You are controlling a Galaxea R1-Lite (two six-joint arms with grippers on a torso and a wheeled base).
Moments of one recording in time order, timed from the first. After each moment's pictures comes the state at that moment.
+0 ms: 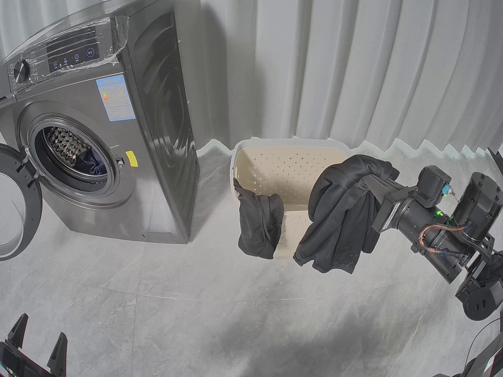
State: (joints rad) left arm 0.00 0.02 -0.02 0.01 0.01 -0.03; right arm 0.58 1.64 -0.46 -1.31 -0.16 0.09
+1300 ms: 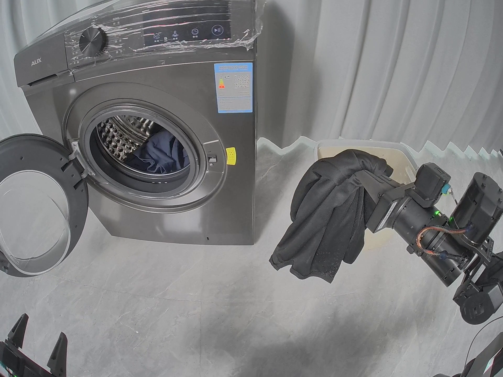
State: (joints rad) left arm 0.00 0.02 -0.02 0.01 0.01 -0.04; right arm 0.63 1.65 -0.46 -1.37 -0.16 0.10
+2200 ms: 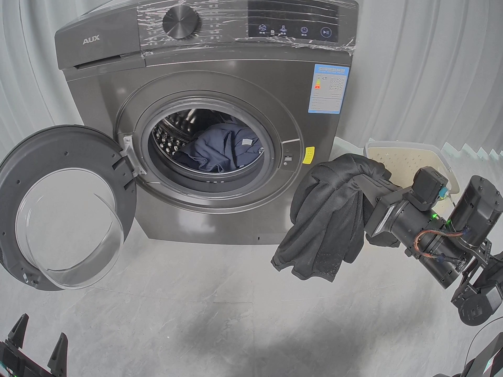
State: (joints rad) left arm 0.00 0.02 -0.02 0.01 0.01 -0.03; right arm 0.64 1.66 -0.46 -1.37 -0.16 0.10
